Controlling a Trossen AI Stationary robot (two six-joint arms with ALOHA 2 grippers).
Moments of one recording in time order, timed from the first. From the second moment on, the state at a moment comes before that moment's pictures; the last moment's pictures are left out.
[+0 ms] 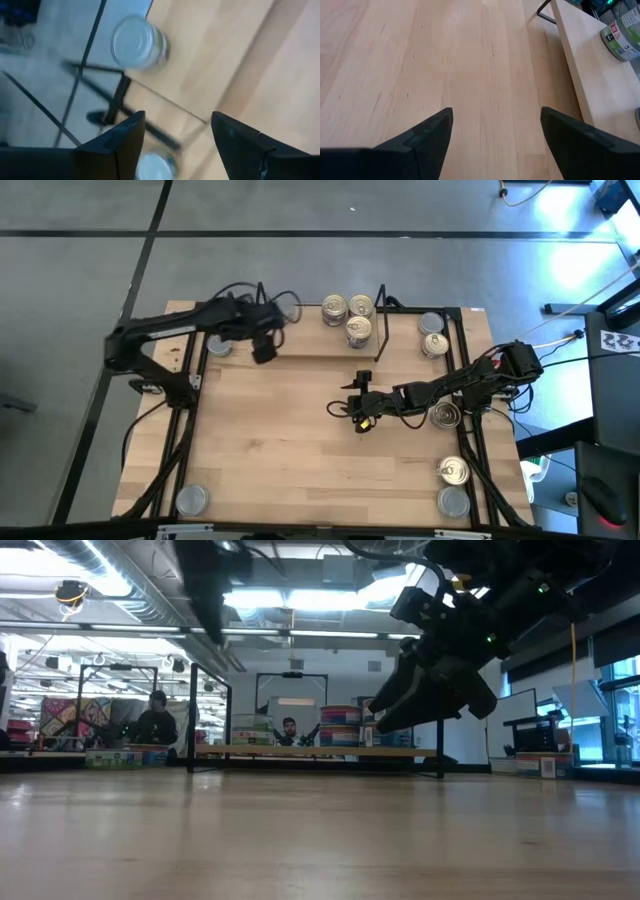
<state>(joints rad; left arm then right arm) 0.28 1.42 1.39 -1.21 -0.49 -0.07 0.20 1.60 0.74 0.17 0.42 -0.21</state>
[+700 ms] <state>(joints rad) 0.35 1.23 0.81 -1.11 -0.57 -0.44 0.20 1.60 0.74 0.18 0.41 -0.22</state>
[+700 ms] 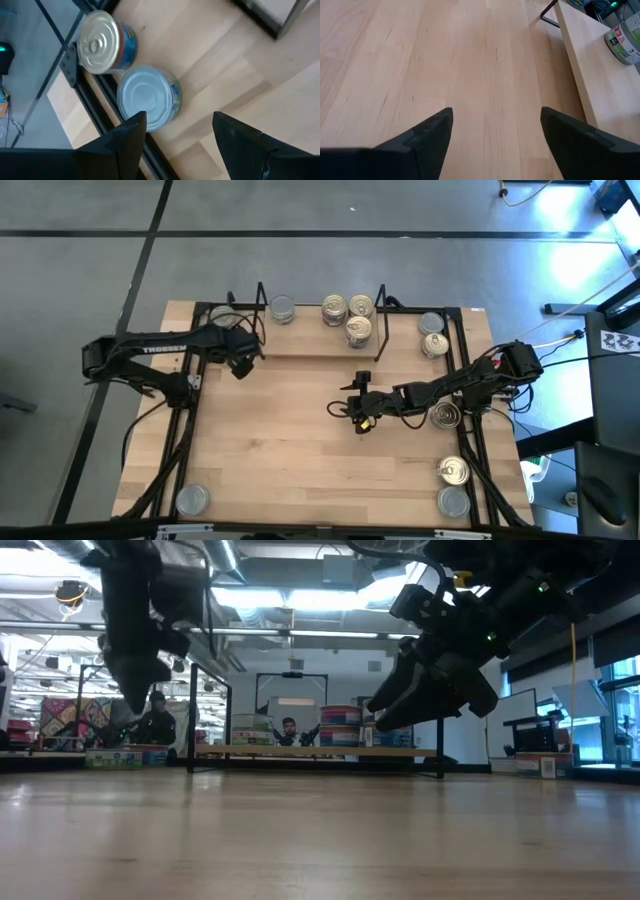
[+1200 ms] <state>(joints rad) 0.34 1.23 0.77 -1.05 -0.58 -0.51 0.20 1.60 0.74 0.18 0.41 -0.22</state>
